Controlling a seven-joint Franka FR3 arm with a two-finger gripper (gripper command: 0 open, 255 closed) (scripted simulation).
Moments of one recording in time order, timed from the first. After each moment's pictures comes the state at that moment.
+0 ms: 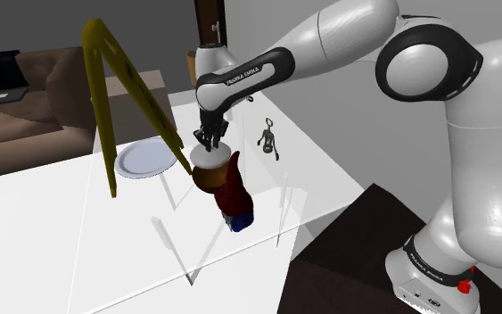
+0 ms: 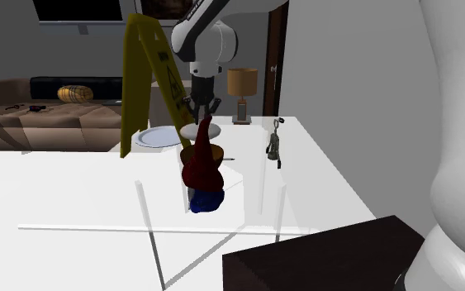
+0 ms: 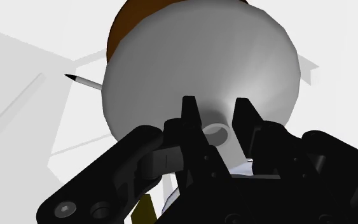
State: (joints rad) arm 0.20 0.54 0.13 -1.58 0.00 2.20 0.20
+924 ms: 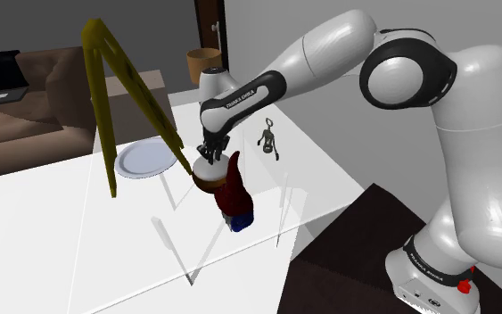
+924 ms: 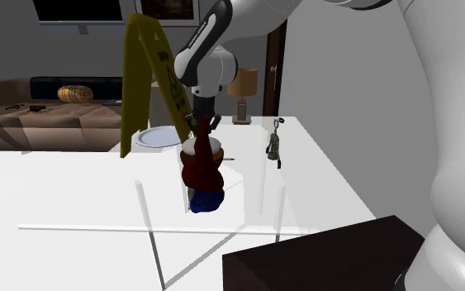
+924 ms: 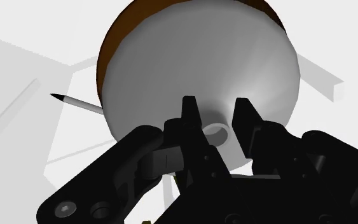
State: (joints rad) arm 0.21 0.62 0.13 -1.62 -0.01 2.33 0.20
